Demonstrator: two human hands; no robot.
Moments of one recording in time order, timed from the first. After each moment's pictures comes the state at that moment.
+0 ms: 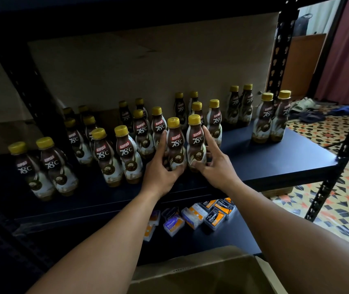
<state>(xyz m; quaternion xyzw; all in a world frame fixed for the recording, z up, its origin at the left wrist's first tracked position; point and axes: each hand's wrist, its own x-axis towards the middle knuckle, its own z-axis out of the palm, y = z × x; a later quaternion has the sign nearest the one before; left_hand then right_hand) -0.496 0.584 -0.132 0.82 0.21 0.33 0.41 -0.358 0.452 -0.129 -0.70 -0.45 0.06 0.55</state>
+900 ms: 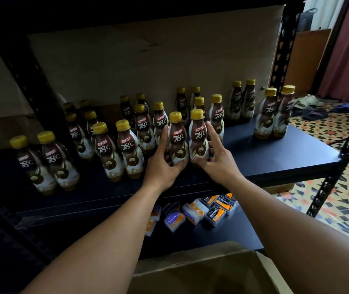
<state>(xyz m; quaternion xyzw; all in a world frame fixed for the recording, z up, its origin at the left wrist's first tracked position) -0.497 0.581 -0.129 0.82 0.22 0.33 0.41 -0.355 0.450 -0.131 -0.70 -0.45 0.07 0.55</state>
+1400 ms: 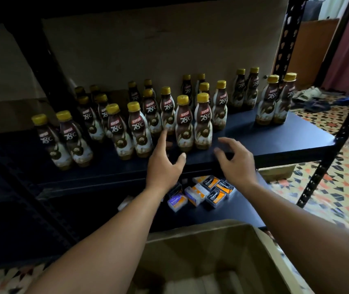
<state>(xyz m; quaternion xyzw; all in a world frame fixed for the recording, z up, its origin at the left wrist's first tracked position) -0.549 0.536 -0.144 0.82 0.29 0.37 0.33 -0.393 0.397 -0.158 -0.76 -0.36 -0.06 0.53</state>
